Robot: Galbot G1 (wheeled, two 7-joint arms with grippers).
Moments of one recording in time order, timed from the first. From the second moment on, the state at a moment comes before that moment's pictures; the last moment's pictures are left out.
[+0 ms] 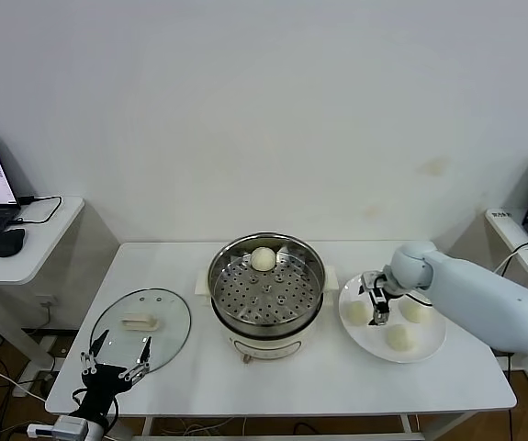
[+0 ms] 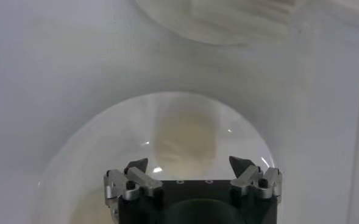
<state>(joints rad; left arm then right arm) 1.73 -1.20 -0.68 -2.07 -0.15 0.01 -0.02 0.00 0.81 -0.89 1.19 -0.11 -0.24 -0.95</state>
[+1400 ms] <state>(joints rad) 1.72 -1.17 -0.67 -2.08 -0.17 0.01 -0.02 0.50 0.67 -1.11 1.47 0.20 -0.42 -1.00</state>
